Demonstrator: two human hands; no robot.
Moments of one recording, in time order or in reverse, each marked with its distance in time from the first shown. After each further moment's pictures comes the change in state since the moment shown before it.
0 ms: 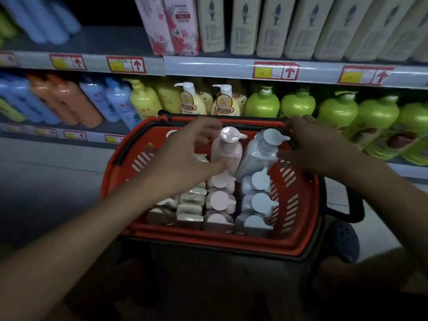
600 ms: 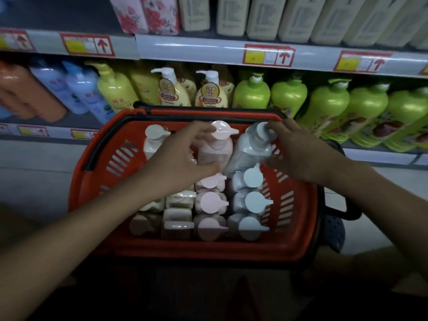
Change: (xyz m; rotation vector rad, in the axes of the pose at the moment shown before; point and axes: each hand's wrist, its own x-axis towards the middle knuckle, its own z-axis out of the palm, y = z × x) left_hand 0.032 -0.040 0.019 -0.049 -0.138 -0.024; right_hand 0.011 0.002 0.033 -0.010 -0.106 -0.041
